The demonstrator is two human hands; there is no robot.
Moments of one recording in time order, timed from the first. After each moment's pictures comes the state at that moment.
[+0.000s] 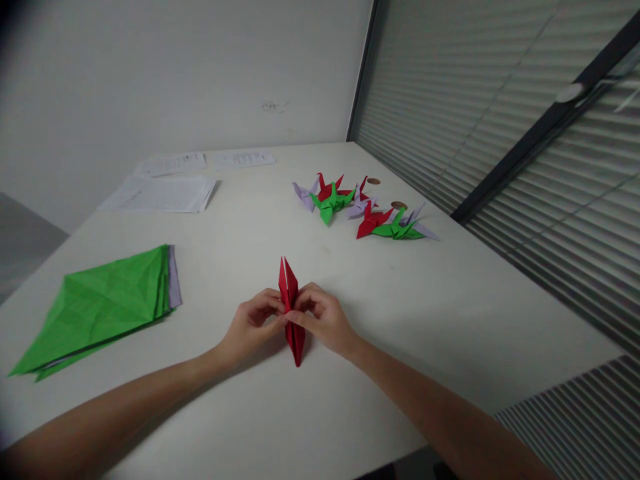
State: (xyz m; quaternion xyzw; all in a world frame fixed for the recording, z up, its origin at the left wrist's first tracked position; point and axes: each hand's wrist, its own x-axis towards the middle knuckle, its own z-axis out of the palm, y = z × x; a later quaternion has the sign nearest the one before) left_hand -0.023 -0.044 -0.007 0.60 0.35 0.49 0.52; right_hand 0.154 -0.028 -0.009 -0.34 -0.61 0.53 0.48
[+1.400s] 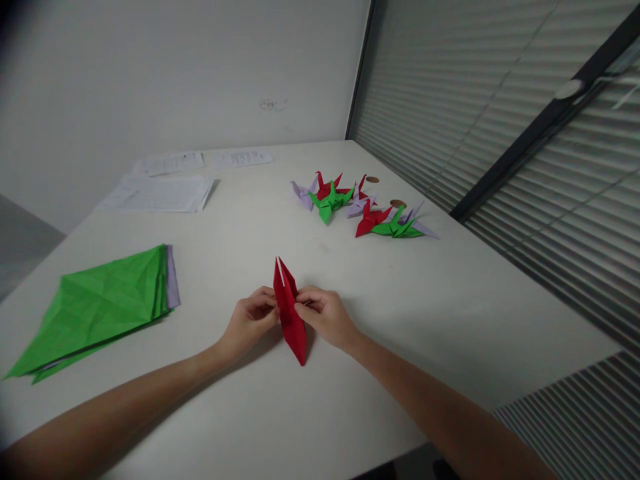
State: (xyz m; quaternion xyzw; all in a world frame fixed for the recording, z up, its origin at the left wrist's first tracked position) left_hand -0.024 -0.039 -0.013 0.55 0.40 0.50 0.53; right_hand 0.157 -0.024 -0.009 -0.37 -0.62 0.53 0.44
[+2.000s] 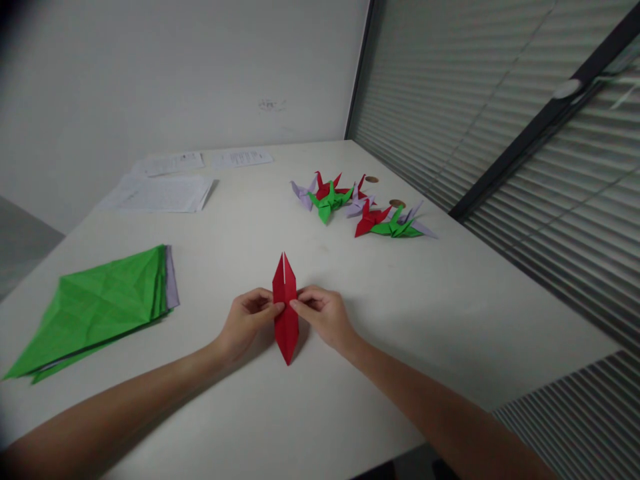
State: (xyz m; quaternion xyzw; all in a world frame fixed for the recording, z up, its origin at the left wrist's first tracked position) left_hand -0.022 -0.041 -0.005 0.42 0.42 0.50 0.63; right_hand 0.151 -0.028 -0.009 -0.42 -0.56 0.54 0.47
